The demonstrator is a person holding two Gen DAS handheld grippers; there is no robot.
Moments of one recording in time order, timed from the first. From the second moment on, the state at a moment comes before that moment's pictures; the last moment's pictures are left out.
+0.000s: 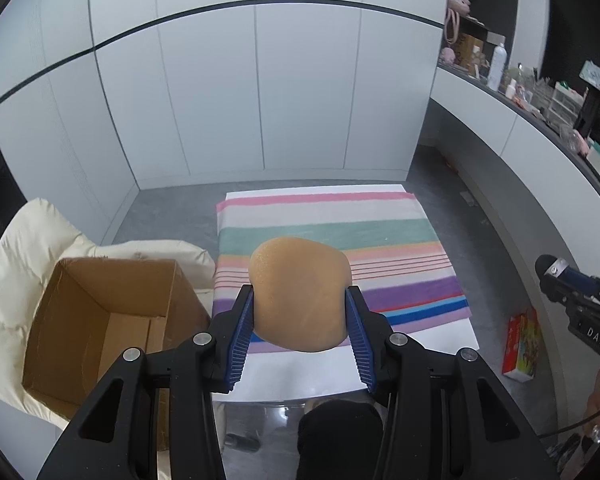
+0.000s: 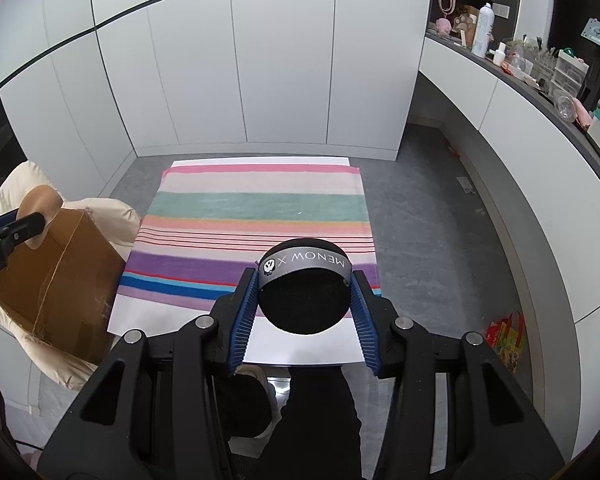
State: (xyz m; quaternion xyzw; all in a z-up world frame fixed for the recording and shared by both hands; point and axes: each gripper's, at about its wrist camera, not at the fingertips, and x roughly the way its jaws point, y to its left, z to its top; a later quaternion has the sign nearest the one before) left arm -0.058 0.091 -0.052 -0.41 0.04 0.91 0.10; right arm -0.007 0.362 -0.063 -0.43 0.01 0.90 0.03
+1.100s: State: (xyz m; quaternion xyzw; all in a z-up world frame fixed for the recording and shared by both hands) left arm 0.072 -0.192 -0.081 -0.43 -0.09 0.88 -0.16; right arm 0.005 0.048 -0.078 -0.42 -0.10 0.86 -0.28
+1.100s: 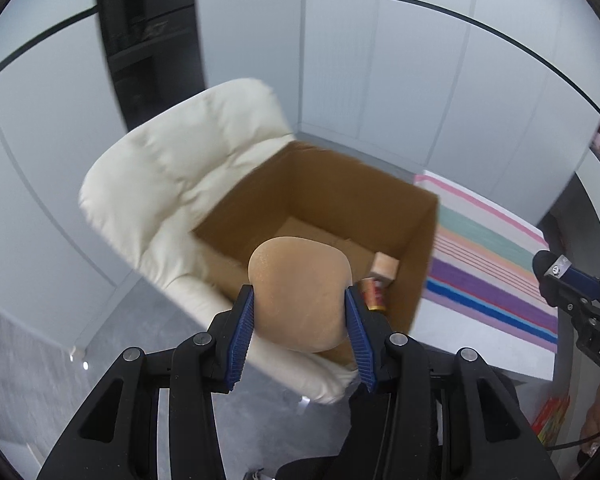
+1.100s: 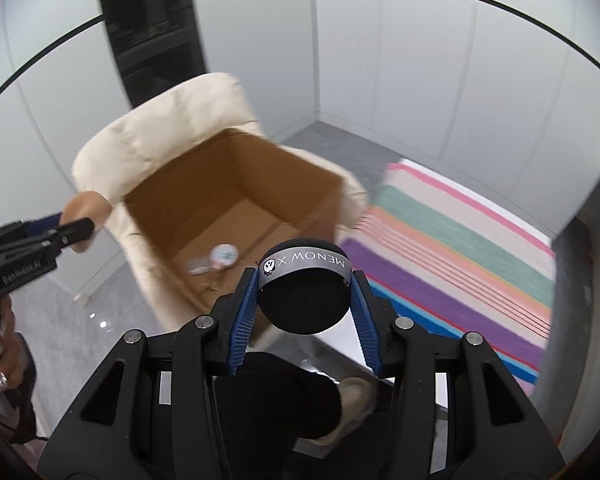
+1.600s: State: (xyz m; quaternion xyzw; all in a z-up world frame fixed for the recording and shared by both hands) left arm 0.047 -0.212 -0.073 -0.42 -0.11 0.88 -0.18; right arm 0.008 -0.025 -0.083 -0.41 -0.15 0.84 -0.32
